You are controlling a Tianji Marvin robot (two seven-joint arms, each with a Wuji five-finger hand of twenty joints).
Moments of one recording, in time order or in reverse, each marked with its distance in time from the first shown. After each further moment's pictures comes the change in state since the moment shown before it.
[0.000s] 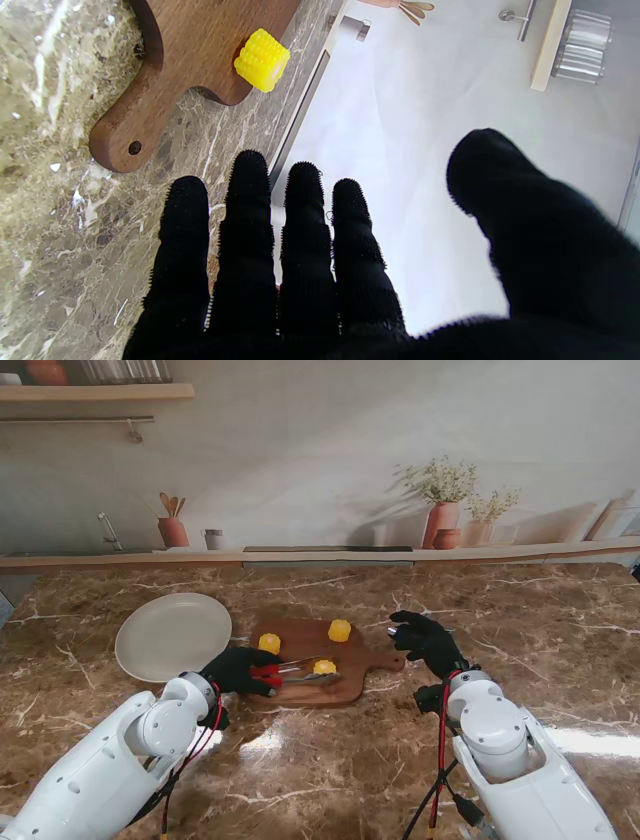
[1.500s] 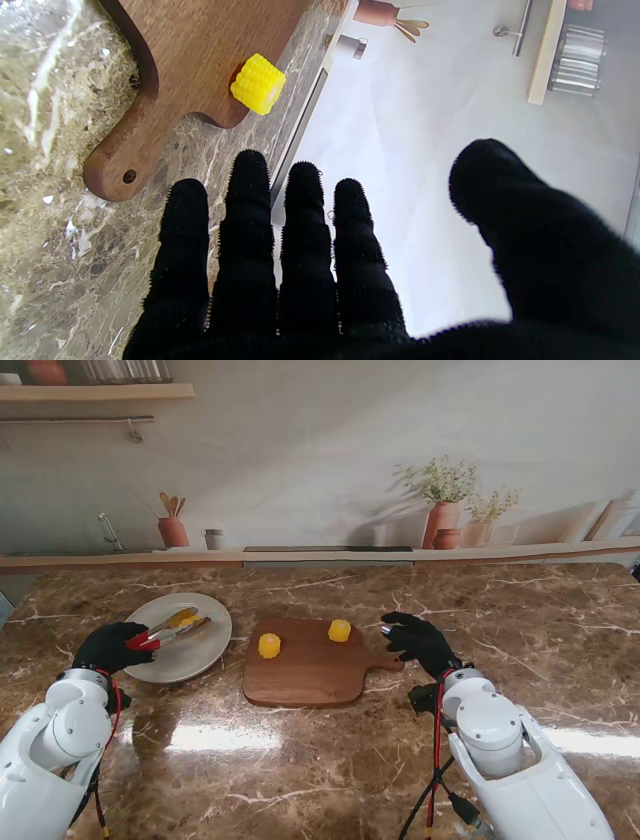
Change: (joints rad) left arm 0.222 -0.018 -0.495 -0.112 0.156 0.170 0.165; right arm 0.020 0.001 -0.020 0.009 0.020 0.014 0.031; left_hand 0.008 -0.022 0.009 -0.001 0.085 0.137 -0.039 -0.091 0.001 0.079 -0.008 0.059 -0.039 0.002 0.039 0.033 -0.066 -0.016 0.000 0.088; right_hand -0.034 0.033 0.012 0.000 0.000 -0.013 0.000 0.000 0.000 0.000 0.000 0.011 0.000 0.000 0.002 0.002 -0.012 0.001 -0.039 0.024
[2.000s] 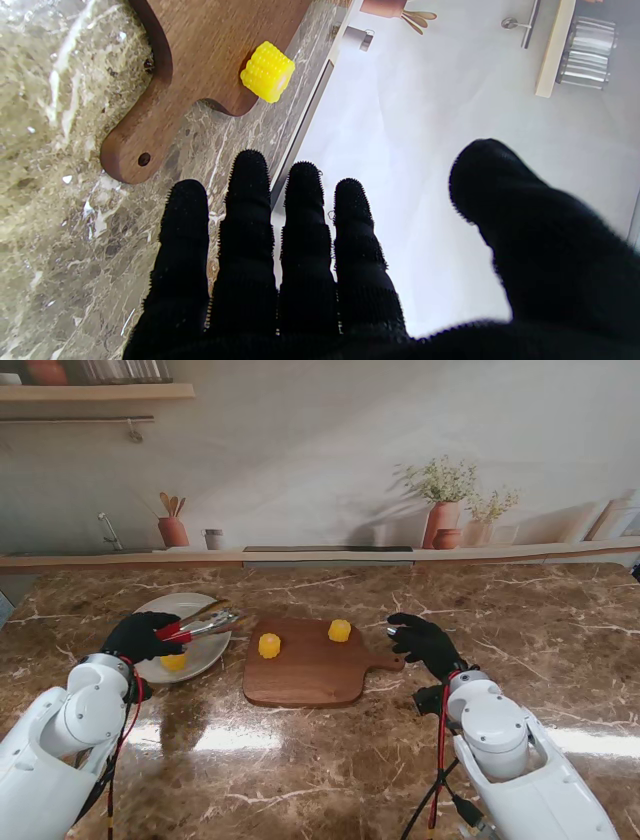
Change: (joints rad) left arm -0.036 0.025 0.085 -0.086 -0.058 0.002 -0.112; right arm -0.018 0.002 0.023 -0.010 -0.012 0.004 -0.001; left_hand -0.120 -0.030 0.153 0.000 0.001 0.018 -0.086 0.004 -0.051 0.006 0.090 -0.090 0.000 0.000 0.000 -0.027 0.023 -0.010 -0.010 -0.002; right_hand 0.000 0.000 0.000 0.000 0.000 -0.004 0.000 0.000 0.000 0.000 0.000 0.000 0.000 0.000 0.000 0.000 -0.007 0.000 -0.001 0.000
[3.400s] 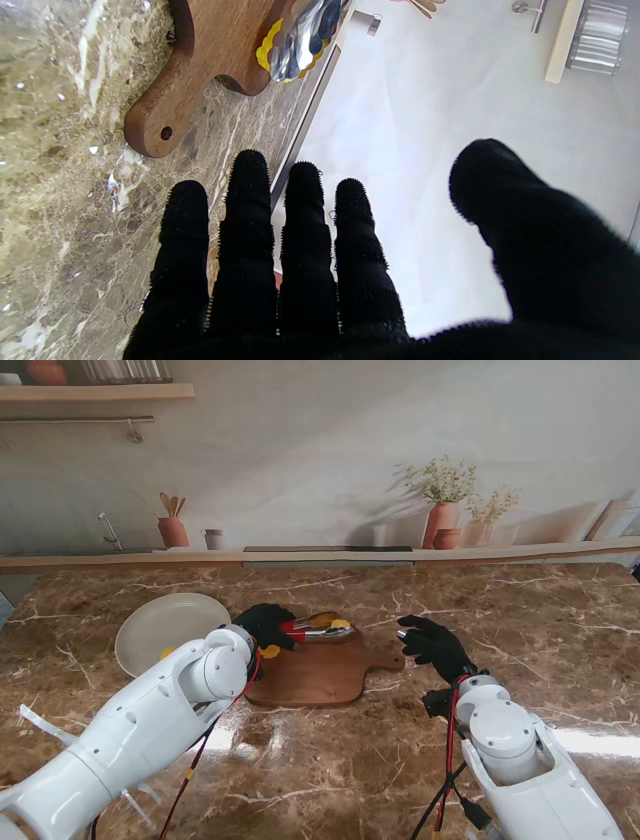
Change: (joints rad) left arm -0.510 -0.109 0.673 0.370 -0.193 0.121 0.042; right arm -0.015 0.003 0.030 0.027 -0.004 -0.040 -0.007; left_hand -0.023 0.000 0.054 0.000 -0.035 0.024 -0.074 -0.012 -0.067 0.004 0.046 -0.047 0.000 0.000 0.000 -0.001 0.034 -0.007 0.000 -0.012; right_hand 0.000 0.000 0.000 0.000 0.000 -0.007 0.000 -0.009 0.000 0.000 0.000 0.000 0.000 0.000 0.000 0.009 -0.003 0.000 -0.012 0.000
